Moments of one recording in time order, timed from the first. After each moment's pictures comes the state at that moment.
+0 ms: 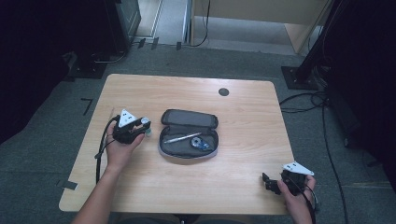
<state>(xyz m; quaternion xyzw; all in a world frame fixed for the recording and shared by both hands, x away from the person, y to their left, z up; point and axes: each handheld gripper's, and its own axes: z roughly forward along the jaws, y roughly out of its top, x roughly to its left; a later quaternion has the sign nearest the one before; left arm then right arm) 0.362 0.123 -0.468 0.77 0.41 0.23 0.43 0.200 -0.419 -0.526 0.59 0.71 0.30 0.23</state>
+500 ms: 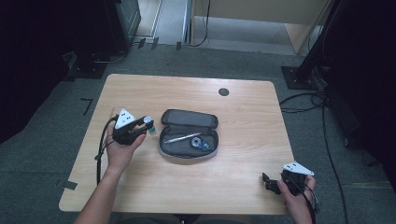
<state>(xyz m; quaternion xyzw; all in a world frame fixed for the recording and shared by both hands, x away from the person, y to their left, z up) 0.344 0.113 -0.444 0.76 0.38 0.21 0.48 0.200 -0.419 -0.526 0.59 0.71 0.30 0.23</state>
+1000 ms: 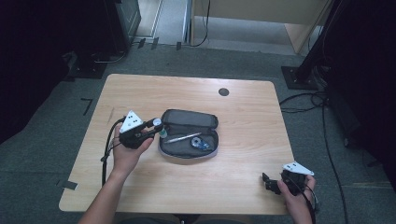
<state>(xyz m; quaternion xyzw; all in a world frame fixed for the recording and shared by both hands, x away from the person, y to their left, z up) 0.329 0.087 -0.430 0.77 0.33 0.19 0.51 0.200 -0.419 -0.526 0.59 0.71 0.30 0.23</state>
